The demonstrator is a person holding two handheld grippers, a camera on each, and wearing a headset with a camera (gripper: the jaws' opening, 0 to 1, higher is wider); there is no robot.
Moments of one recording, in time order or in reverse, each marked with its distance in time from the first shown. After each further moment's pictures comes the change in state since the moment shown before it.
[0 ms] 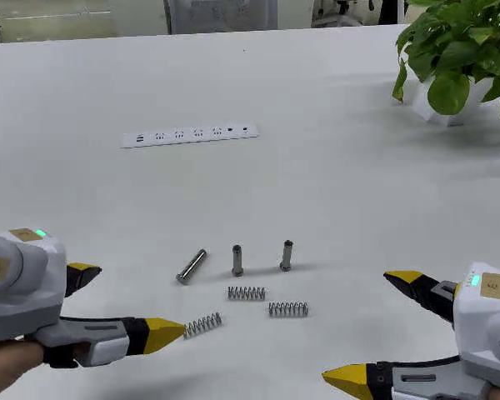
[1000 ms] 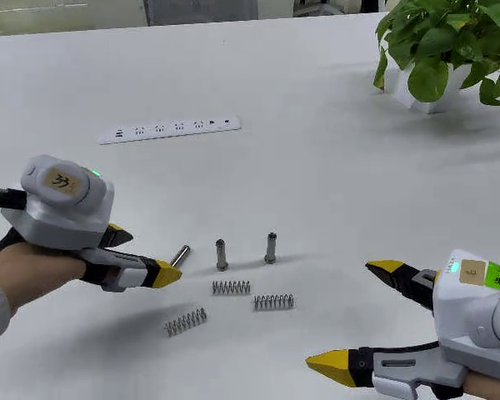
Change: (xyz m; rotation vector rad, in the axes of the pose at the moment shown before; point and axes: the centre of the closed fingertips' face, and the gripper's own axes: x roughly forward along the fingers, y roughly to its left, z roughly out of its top) left arm 0.063 0.016 0.032 0.122 0.153 -0.029; right arm -0.001 -0.002 0.002 0.019 -0.014 -0.017
